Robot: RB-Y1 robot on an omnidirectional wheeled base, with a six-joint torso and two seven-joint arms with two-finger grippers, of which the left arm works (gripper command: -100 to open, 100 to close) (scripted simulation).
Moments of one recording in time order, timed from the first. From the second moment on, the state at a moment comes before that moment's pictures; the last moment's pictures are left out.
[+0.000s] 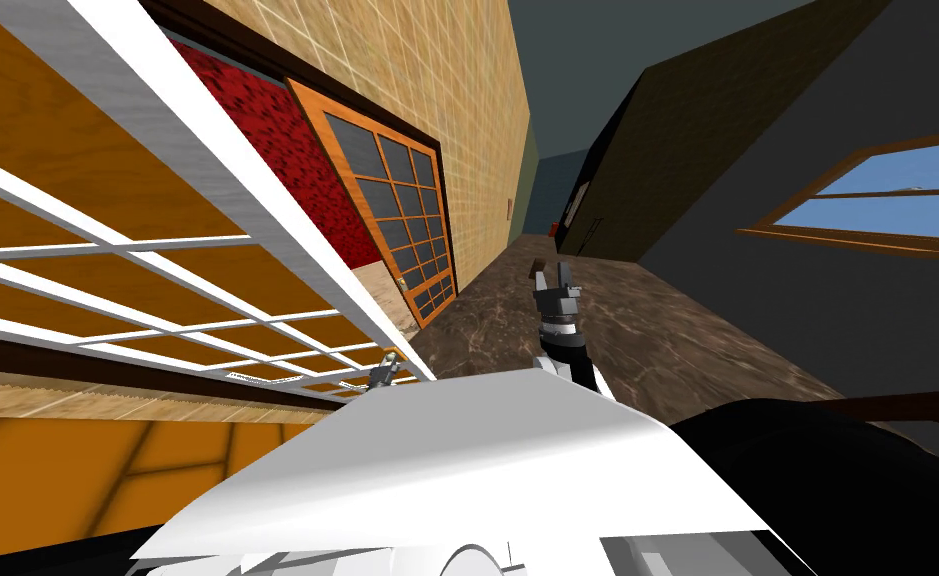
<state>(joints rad) 0.15 0.48 -0.35 -0.71 0.44 -1.06 1.77</state>
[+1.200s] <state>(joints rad) 0.25 0.54 -0.43 -0.62 0.39 -1.29 1.83</state>
